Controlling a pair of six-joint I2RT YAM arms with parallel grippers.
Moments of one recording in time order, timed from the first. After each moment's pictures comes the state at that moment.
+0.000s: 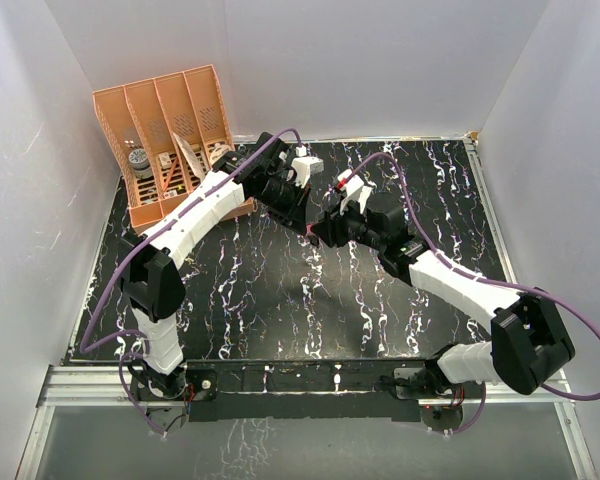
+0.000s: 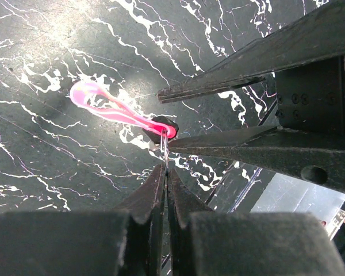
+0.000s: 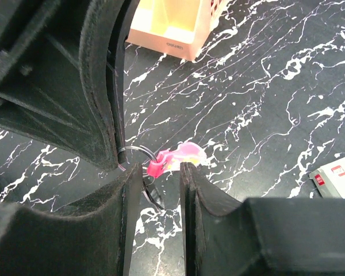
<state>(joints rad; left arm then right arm) -0.59 1.86 1.79 -1.00 0.54 0.00 0.55 1.31 0.81 0.21 -0.31 0.08</state>
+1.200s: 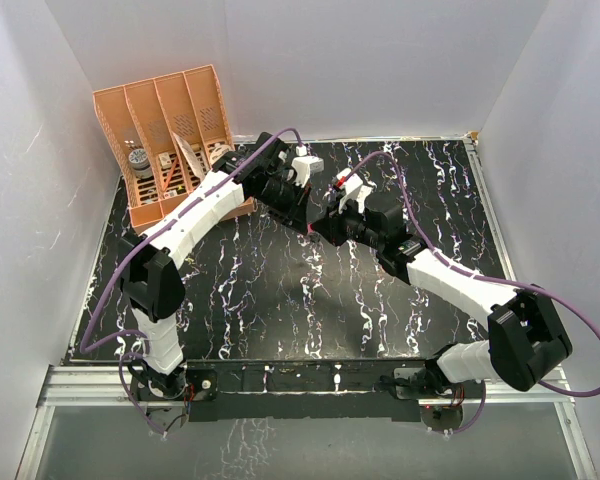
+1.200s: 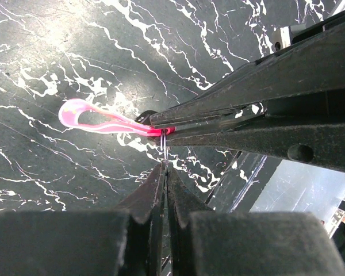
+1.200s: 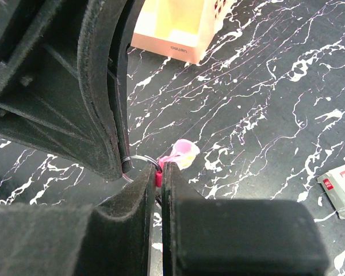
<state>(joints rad) -0.59 1.86 1.79 -0.99 0.56 0.00 0.55 1.33 0.82 0.24 -0.31 0.11</state>
